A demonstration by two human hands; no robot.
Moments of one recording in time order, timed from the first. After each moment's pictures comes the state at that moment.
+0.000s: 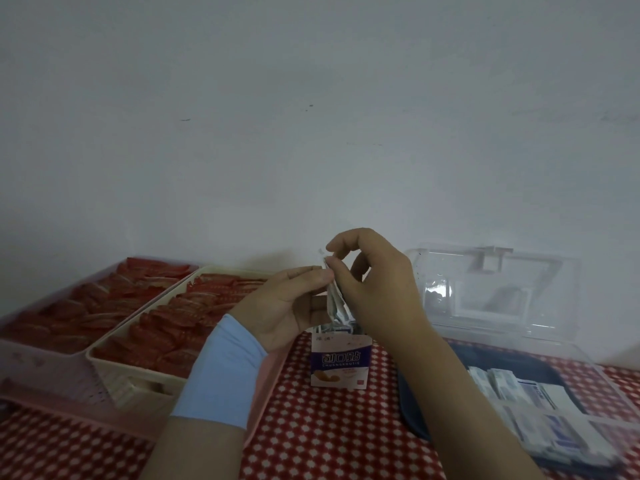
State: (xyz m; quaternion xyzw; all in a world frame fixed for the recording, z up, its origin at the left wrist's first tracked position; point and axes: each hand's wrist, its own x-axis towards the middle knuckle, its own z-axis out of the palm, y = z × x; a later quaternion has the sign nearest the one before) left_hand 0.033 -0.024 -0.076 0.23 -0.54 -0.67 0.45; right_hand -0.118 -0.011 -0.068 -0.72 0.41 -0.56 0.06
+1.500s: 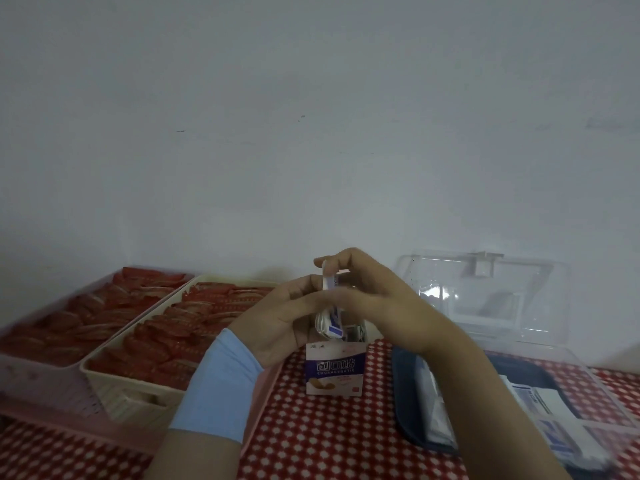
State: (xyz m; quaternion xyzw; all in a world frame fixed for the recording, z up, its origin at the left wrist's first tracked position) left_hand 0.031 -0.026 -0.083 0.23 -0.53 -0.69 0.43; right_hand -0.148 0.000 -0.052 -0.75 0.36 -0.41 0.37
